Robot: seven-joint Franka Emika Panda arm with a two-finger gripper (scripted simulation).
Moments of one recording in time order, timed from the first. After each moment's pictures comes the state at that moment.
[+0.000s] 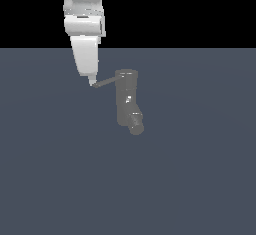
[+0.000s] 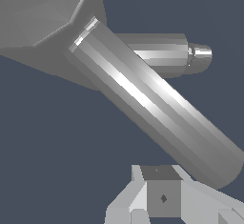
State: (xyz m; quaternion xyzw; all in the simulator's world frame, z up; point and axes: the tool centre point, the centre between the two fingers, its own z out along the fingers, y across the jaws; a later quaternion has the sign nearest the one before) arm -0.044 0.099 0.201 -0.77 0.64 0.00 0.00
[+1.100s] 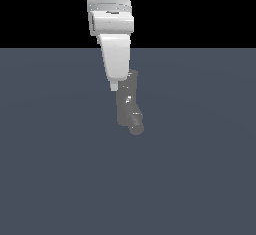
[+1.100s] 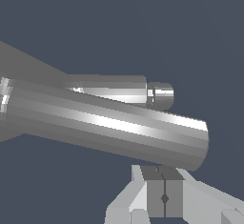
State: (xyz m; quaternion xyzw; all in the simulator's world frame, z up) arm -0.083 0.037 0.202 -0.77 0.64 0.00 0.00
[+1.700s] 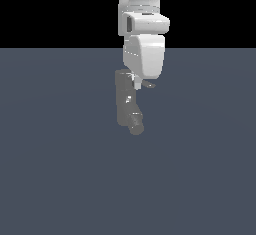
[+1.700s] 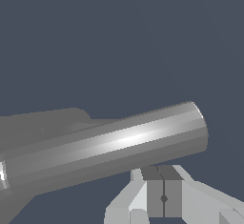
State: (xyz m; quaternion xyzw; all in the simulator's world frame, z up) arm -0.070 -0.022 0.202 -0.78 0.63 0.00 0.00
